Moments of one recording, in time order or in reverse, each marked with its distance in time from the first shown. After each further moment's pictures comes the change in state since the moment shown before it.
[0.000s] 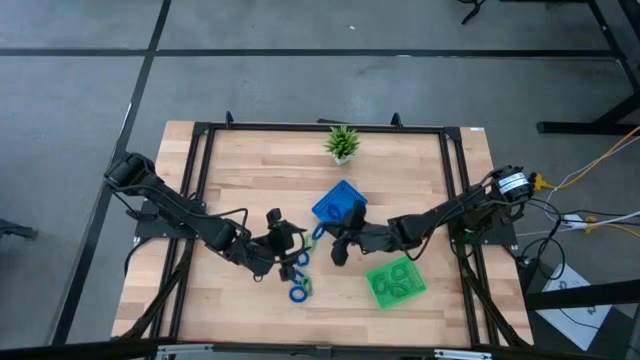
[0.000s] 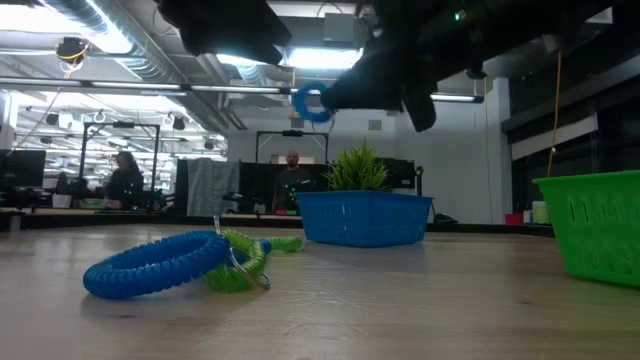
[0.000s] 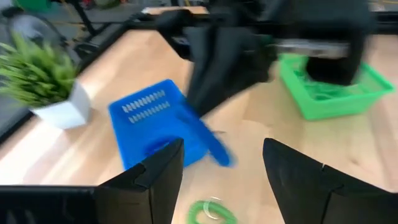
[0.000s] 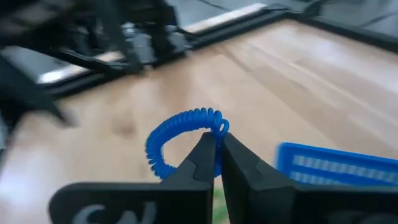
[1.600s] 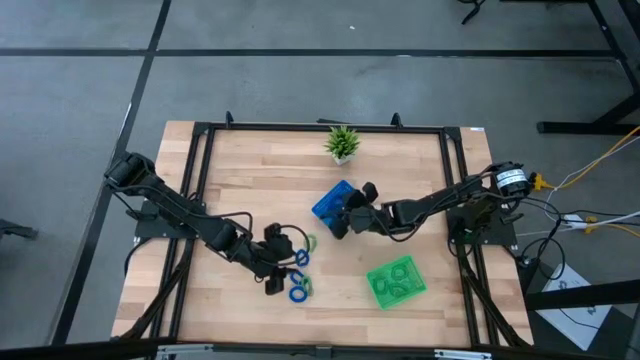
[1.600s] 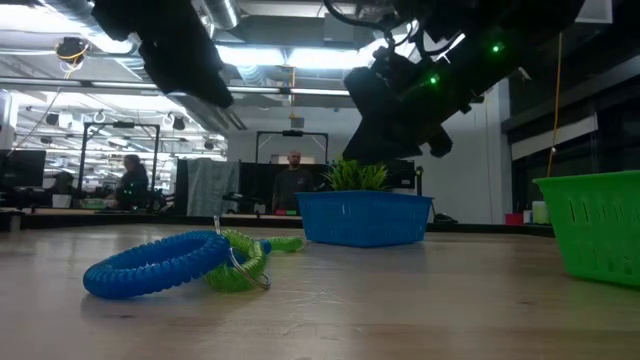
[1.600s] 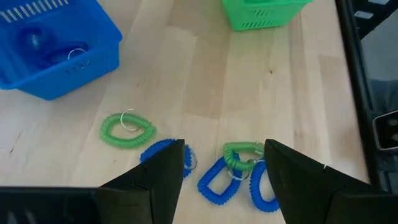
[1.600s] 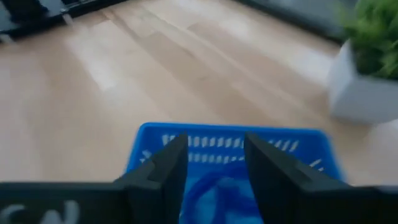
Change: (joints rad) left arm 0.001 0.000 0.000 -0.184 0.414 -0.211; right arm -0.153 0.000 0.000 -0.280 0.099 0.093
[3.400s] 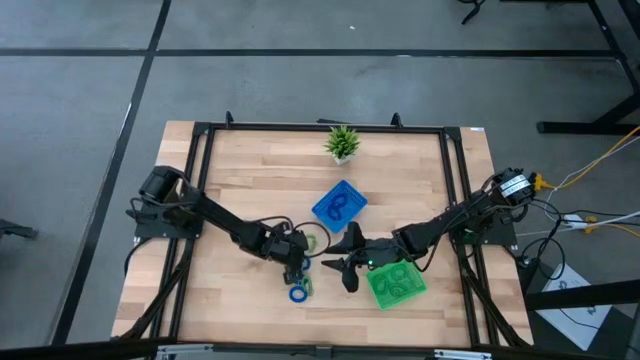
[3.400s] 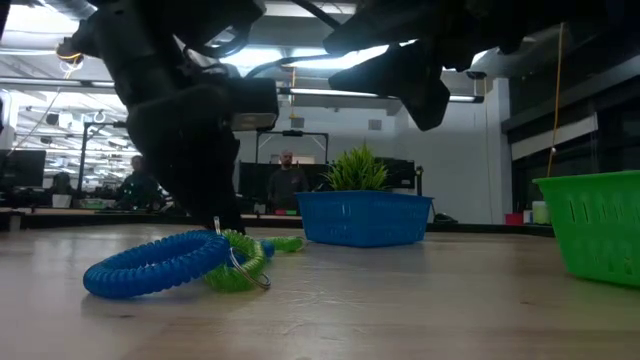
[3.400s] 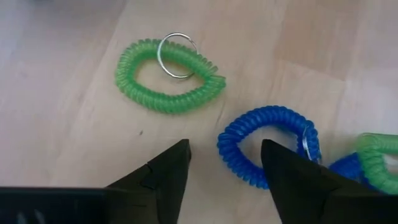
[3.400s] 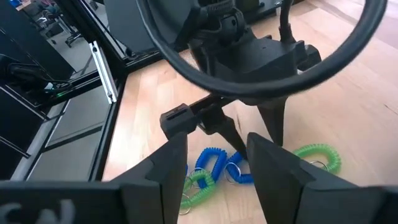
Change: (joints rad) left arm 0.154 0.317 0.003 0.048 0.098 -0.067; right arm 0.253 0.000 0.000 0.296 -0.336 0.003
